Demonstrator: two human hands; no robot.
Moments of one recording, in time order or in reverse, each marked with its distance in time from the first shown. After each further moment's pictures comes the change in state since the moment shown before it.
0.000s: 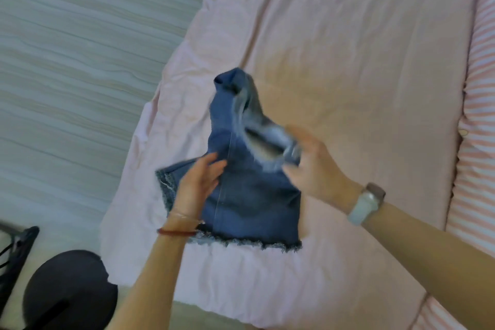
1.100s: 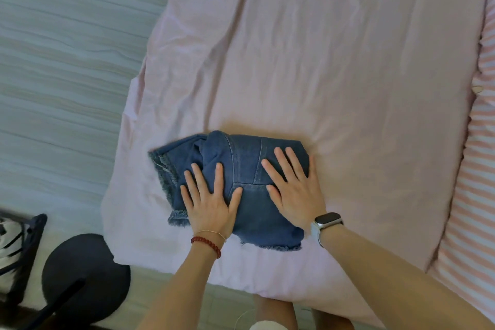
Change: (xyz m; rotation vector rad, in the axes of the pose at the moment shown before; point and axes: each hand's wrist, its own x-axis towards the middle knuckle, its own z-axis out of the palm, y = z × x) left_hand -0.020 -0.113 -0.004 1.498 0.213 0.242; right_hand -0.133 0.051 0.080 -0.837 -0.366 0.230
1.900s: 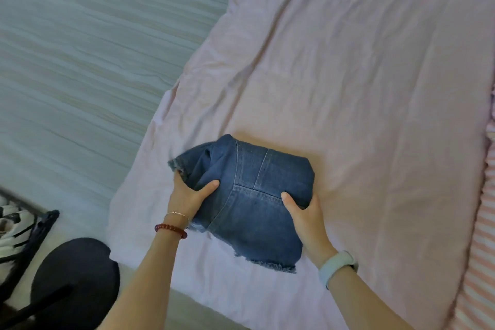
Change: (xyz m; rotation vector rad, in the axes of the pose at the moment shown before) left_hand 0.020 -0.035 -0.039 -0.947 0.027 -0.372; right_hand -0.016 -0.009 -0.030 1.573 -0.007 0.779
